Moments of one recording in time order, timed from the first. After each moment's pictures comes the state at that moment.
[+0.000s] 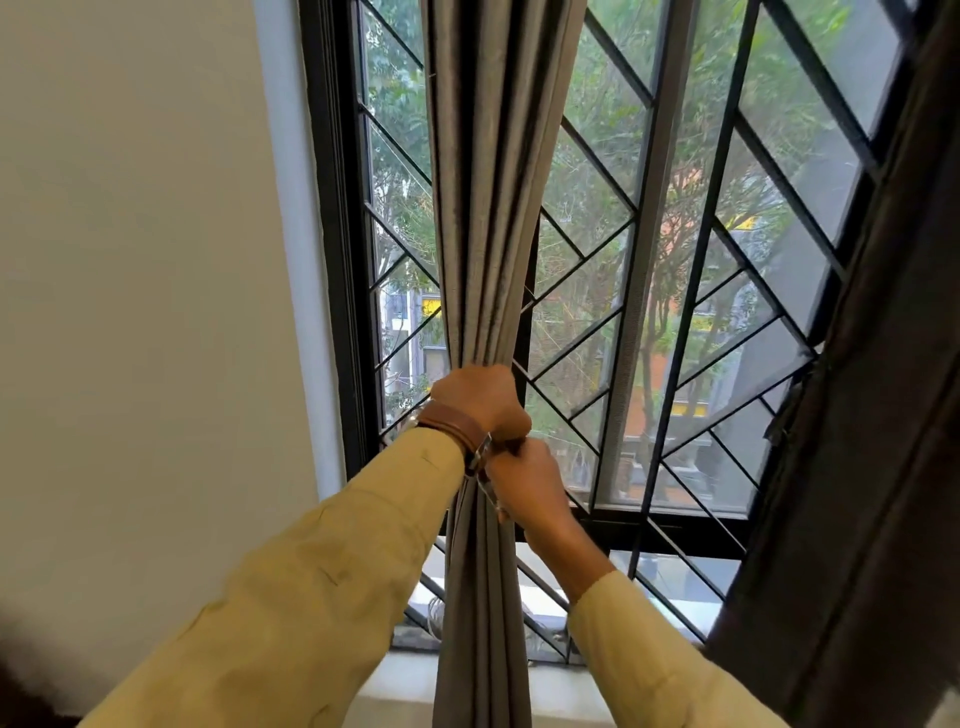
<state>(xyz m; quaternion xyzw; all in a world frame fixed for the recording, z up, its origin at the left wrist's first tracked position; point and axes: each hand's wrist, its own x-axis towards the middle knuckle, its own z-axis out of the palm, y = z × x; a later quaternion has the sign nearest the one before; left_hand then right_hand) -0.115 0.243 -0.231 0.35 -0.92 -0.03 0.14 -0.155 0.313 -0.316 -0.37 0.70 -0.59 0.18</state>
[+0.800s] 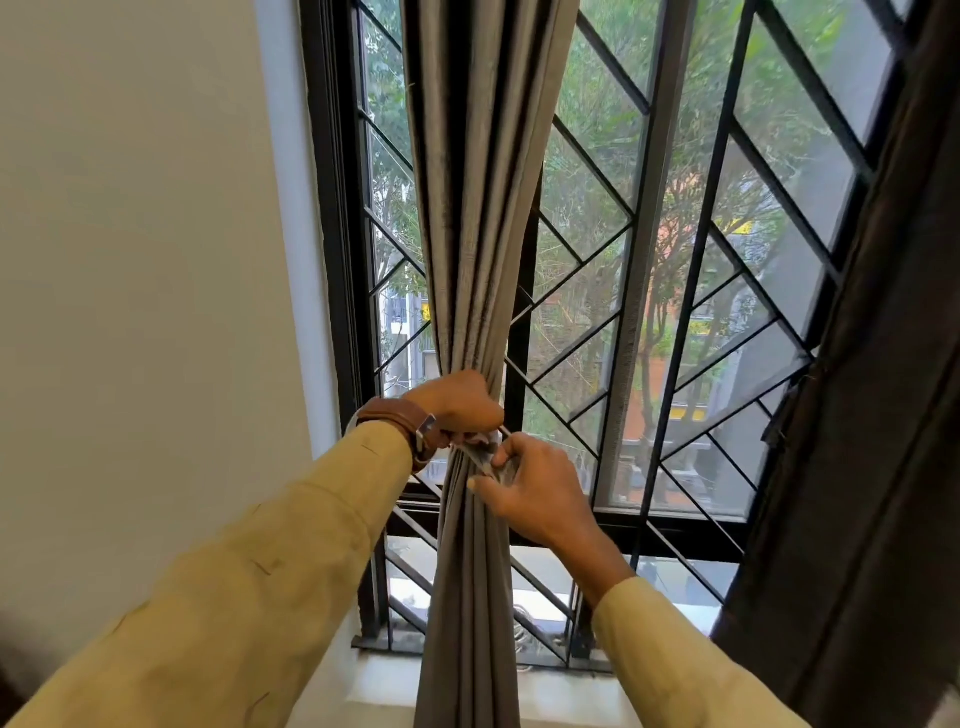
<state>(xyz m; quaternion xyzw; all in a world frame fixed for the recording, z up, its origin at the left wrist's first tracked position) -0.092 0.225 -0.221 0.32 -0.91 -0.26 0.06 -0.170 0.328 -0.321 -0.52 0.74 -0.43 -0.01</state>
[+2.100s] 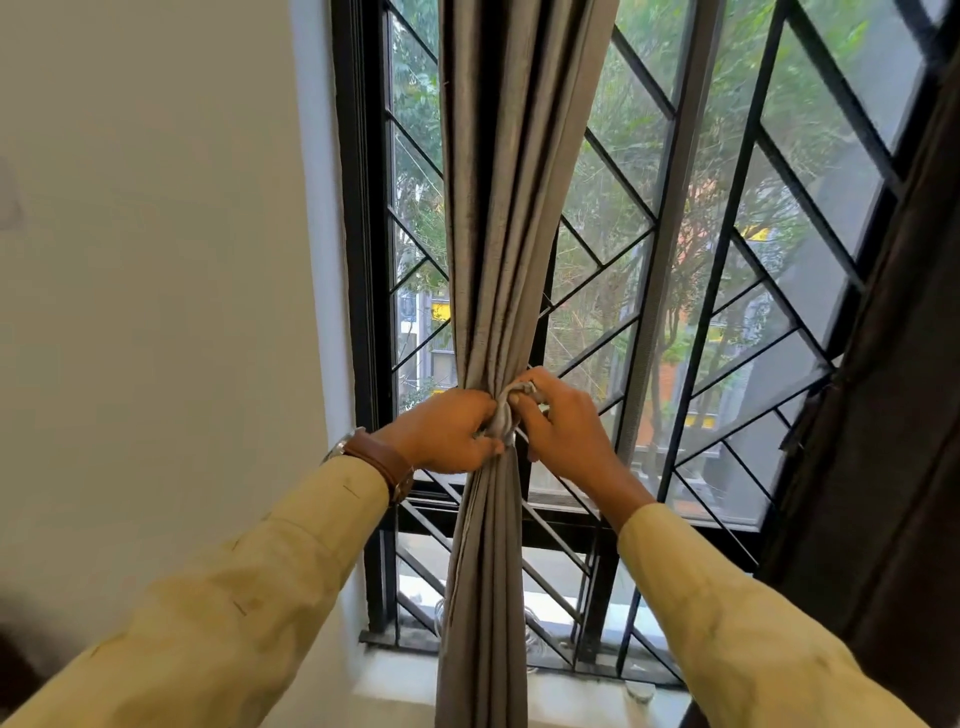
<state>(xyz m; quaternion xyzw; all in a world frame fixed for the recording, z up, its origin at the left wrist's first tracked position) -0.060 0.196 -0.259 0.08 -0.97 -0.13 0.18 -0.207 0.299 -0.287 -0.60 0.64 -0.48 -0.10</state>
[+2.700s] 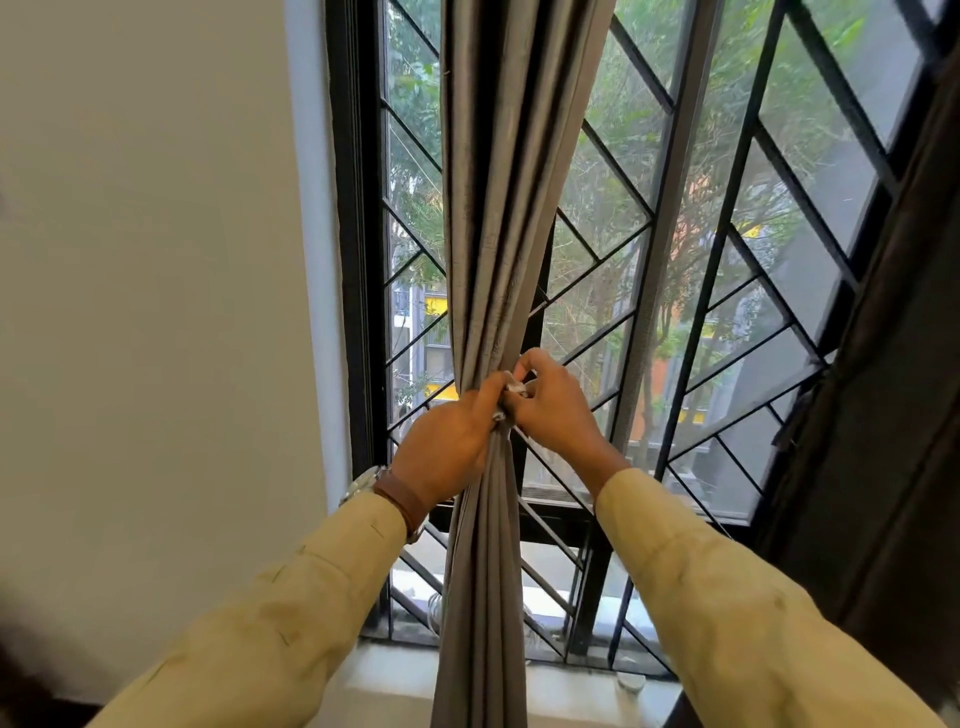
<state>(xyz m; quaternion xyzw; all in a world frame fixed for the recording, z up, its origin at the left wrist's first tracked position) -0.072 0.201 -0.308 0.10 -0.90 0.03 0.42 -0.205 0.285 -0.270 -0.53 0.69 -0.49 0.00</state>
